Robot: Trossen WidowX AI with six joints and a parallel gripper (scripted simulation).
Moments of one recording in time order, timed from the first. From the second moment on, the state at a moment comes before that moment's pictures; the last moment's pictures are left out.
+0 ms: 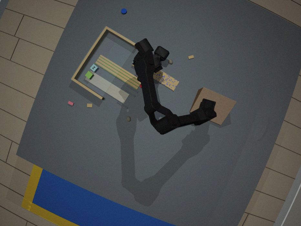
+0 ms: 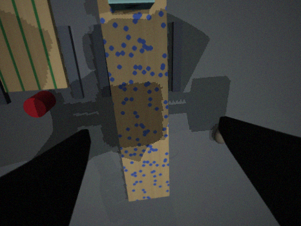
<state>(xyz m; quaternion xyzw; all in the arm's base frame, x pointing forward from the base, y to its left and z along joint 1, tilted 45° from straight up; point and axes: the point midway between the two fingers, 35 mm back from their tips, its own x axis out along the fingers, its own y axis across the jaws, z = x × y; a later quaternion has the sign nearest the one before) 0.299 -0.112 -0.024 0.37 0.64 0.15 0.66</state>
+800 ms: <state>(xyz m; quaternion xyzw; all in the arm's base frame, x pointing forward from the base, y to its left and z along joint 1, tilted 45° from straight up) 0.388 -0.134 -0.023 0.37 0.64 0.15 0.66</state>
